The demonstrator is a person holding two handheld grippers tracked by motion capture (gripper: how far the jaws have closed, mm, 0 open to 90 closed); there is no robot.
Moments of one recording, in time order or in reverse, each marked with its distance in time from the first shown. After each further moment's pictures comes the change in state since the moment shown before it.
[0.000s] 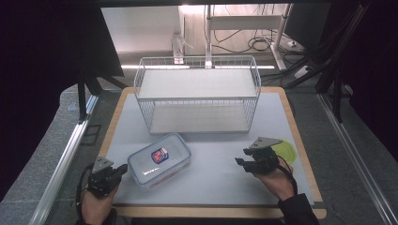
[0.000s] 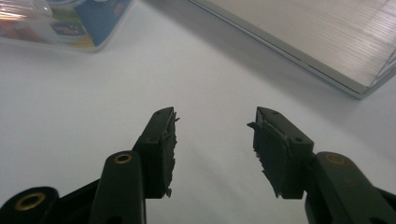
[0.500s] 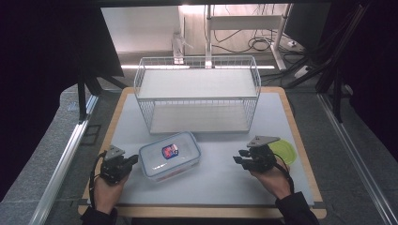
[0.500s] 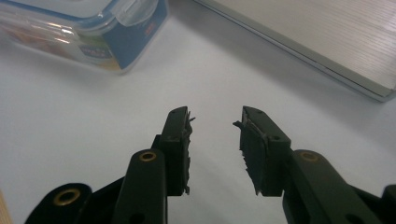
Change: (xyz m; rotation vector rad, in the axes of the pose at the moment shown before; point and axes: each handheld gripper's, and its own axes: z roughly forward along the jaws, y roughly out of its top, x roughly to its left) left arm -0.004 0.025 0.032 -0.012 -0.067 0.029; right arm 0.001 0.006 0.005 0.007 0.040 0.032
